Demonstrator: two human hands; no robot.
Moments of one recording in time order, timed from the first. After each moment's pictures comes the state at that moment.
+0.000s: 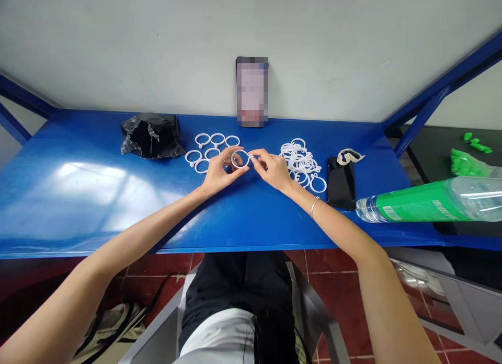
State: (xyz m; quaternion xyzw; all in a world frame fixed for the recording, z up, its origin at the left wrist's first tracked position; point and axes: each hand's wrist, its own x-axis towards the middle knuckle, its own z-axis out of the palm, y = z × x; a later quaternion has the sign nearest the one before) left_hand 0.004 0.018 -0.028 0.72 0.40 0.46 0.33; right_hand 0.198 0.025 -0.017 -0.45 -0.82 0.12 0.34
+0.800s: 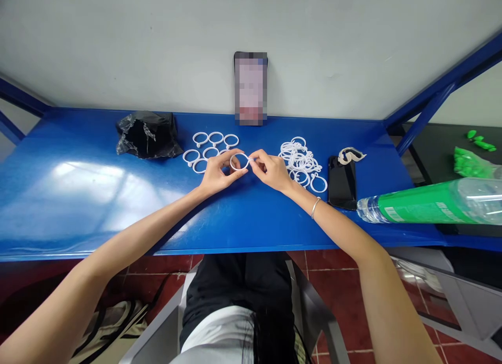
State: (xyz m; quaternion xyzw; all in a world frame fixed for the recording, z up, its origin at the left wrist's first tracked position) left_hand 0.003 0.016 -0.023 0.72 0.38 0.47 0.34; right_hand 0.200 0.026 -0.021 -0.37 -0.83 0.13 0.39
